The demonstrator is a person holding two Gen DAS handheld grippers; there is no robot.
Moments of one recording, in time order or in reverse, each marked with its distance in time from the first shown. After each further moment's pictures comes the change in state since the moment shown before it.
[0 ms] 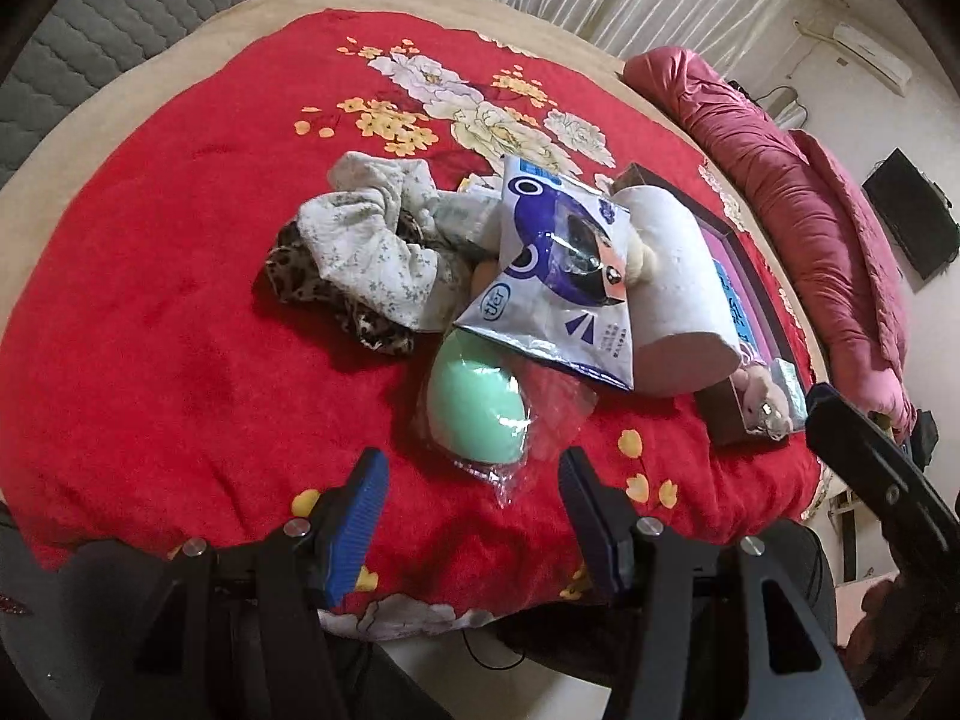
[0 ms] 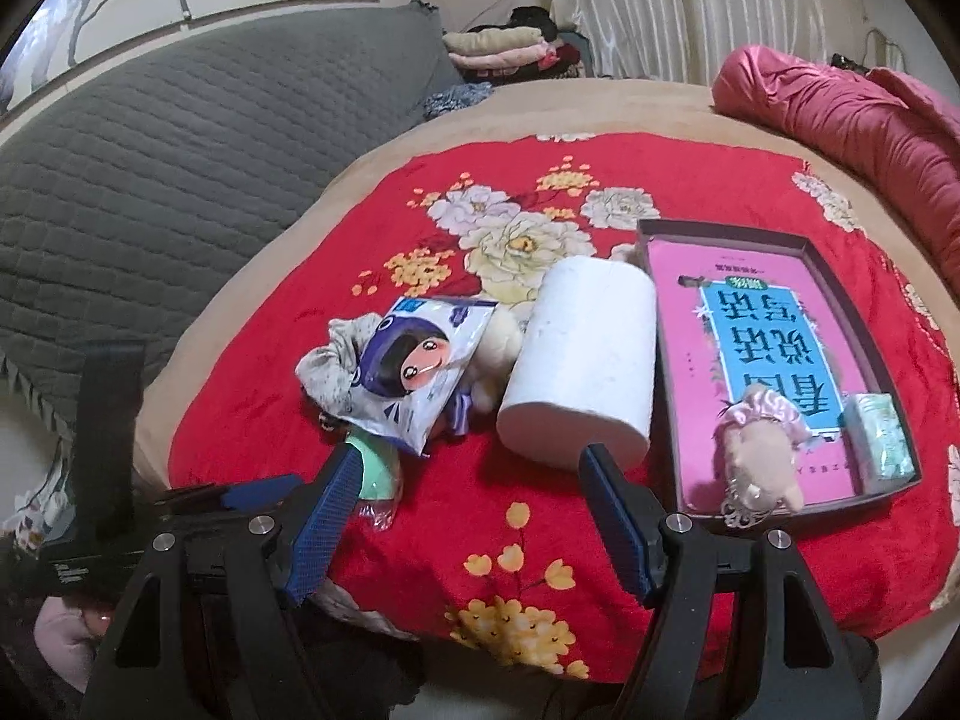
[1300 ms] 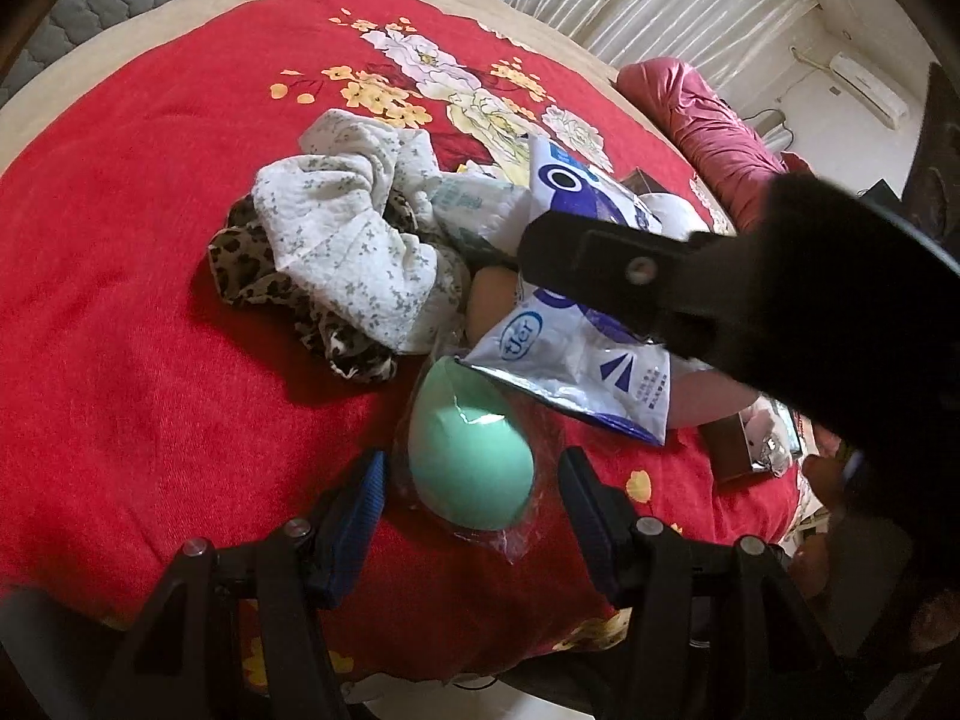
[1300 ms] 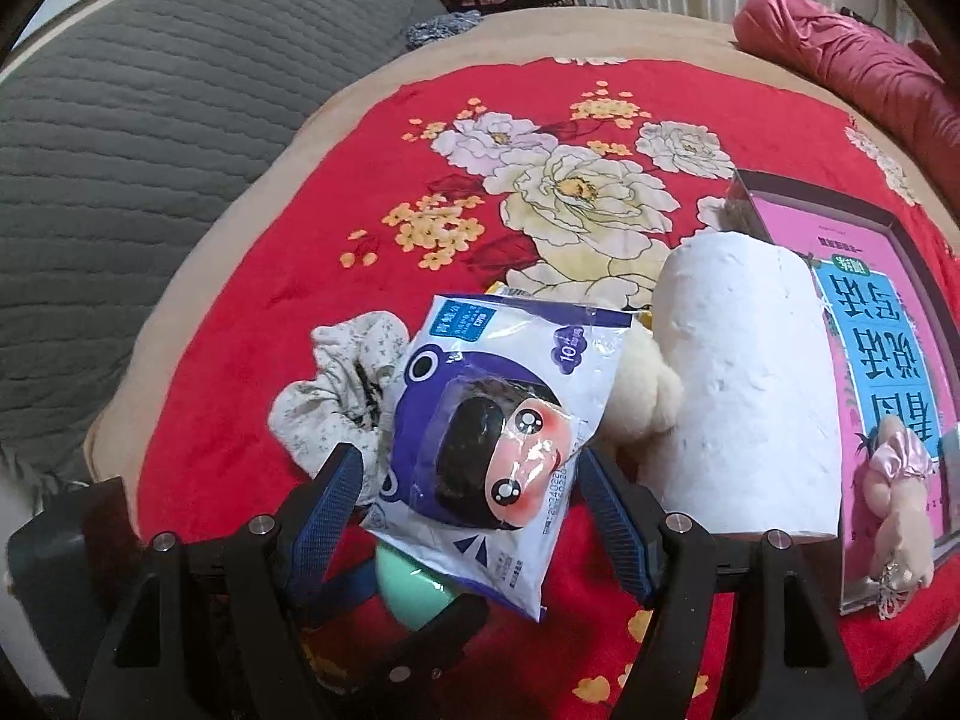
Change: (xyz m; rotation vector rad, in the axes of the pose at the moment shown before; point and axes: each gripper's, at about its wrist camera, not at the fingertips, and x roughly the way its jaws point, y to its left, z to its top) left arm 0.044 0.016 0.016 -0.057 0.003 -0.110; right arm 0.121 0.046 0.050 0.047 0.174 -0.041
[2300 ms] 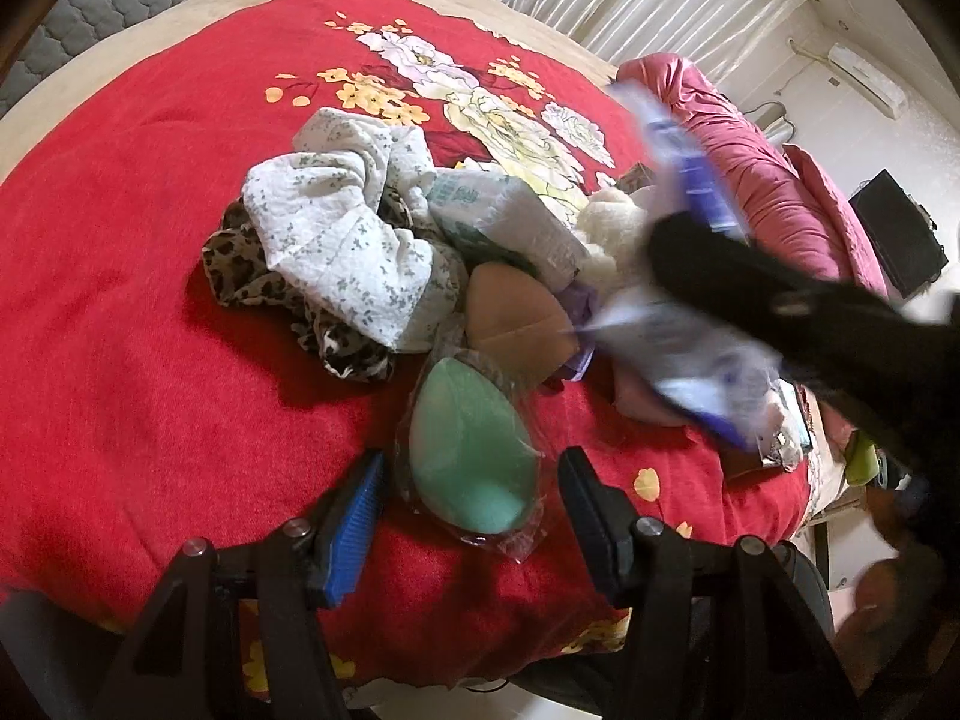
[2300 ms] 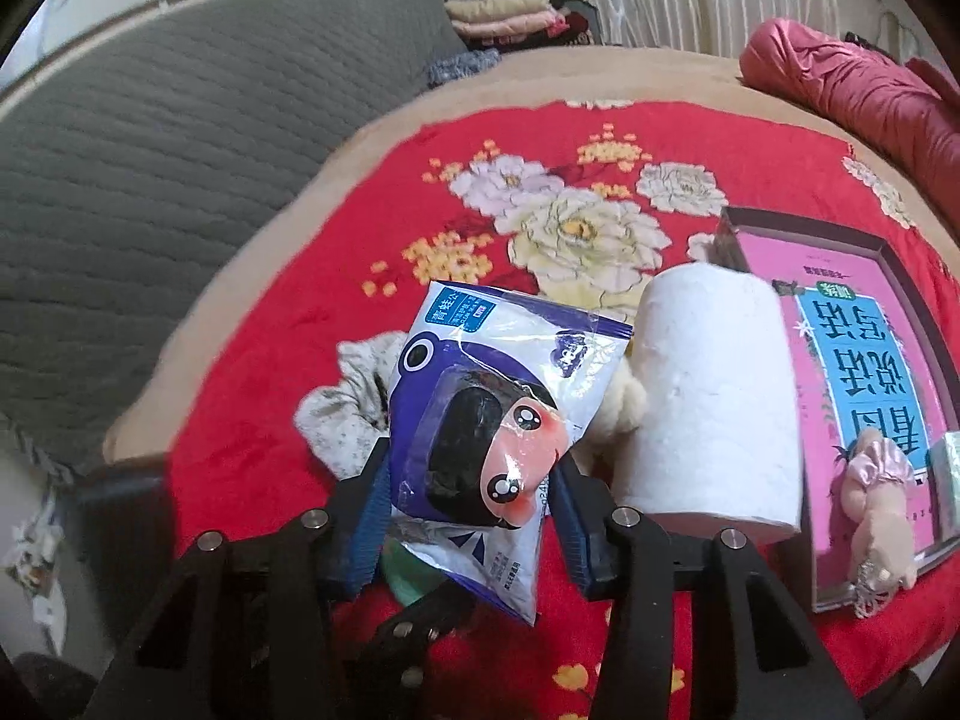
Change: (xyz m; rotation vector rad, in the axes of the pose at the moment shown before) left arm 0.004 -0.001 0.000 0.023 -0.004 0.020; right arm -0.038 -0.013 -0.013 -0.021 -0.119 0.059
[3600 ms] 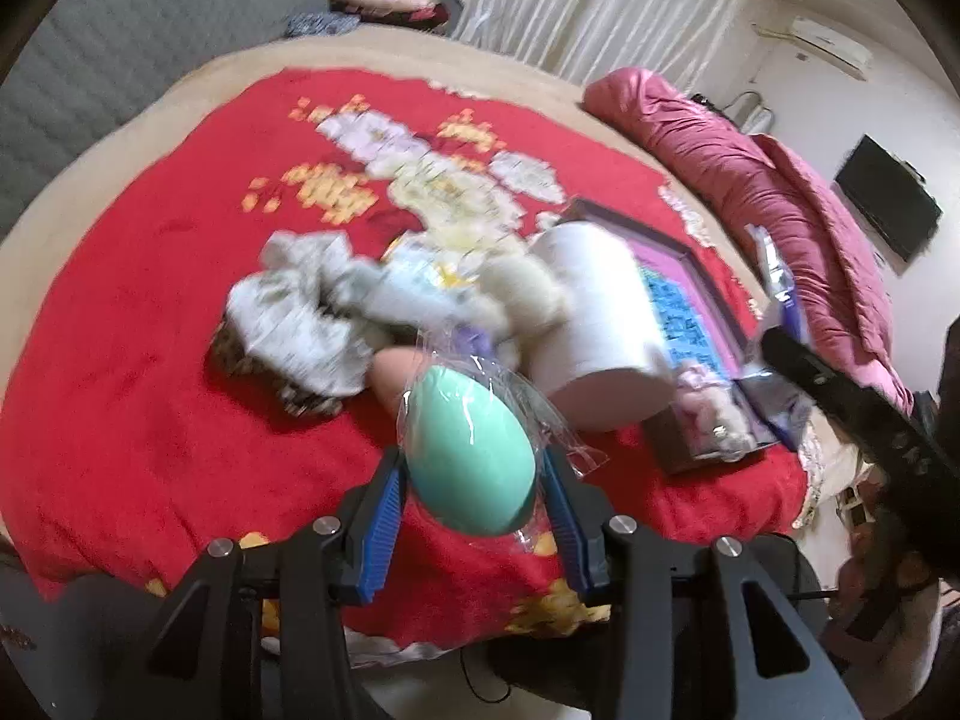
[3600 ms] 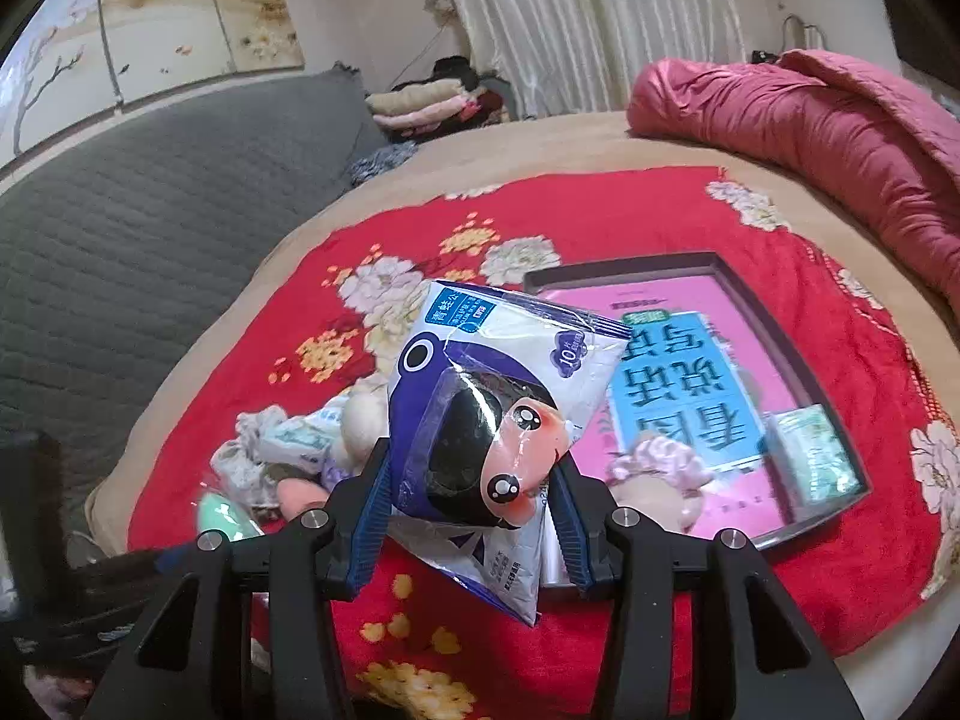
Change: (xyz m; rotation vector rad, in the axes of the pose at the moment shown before) left arm -0.055 -0.058 -0.008 0.120 -0.102 0.070; right arm -0.099 -0.109 -0.030 0.109 -0.211 -0.116
